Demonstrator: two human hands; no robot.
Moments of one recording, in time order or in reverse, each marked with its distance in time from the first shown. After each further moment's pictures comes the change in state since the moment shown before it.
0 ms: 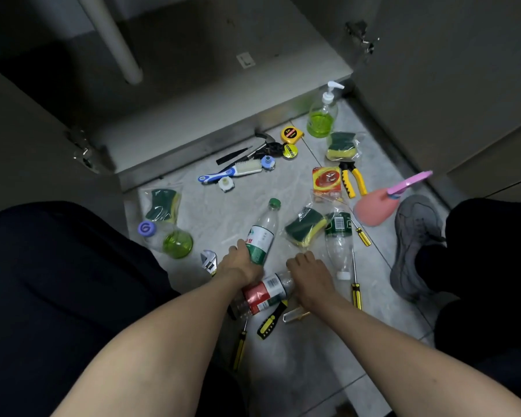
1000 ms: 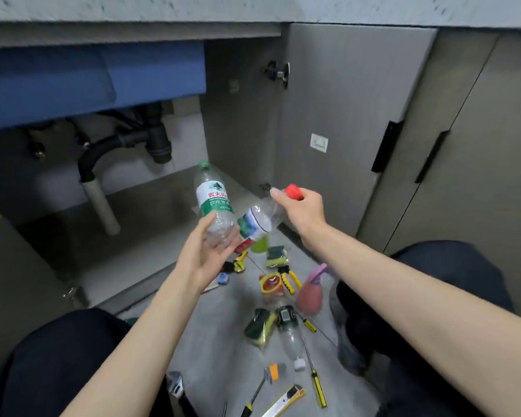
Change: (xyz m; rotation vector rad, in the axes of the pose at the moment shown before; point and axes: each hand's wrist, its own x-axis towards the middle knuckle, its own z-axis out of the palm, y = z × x) left_hand -0.179 0.141 -0.210 -1.790 -0.346 0.546; right_hand -0.080 0.036 -0.362 1.357 1.015 0.261
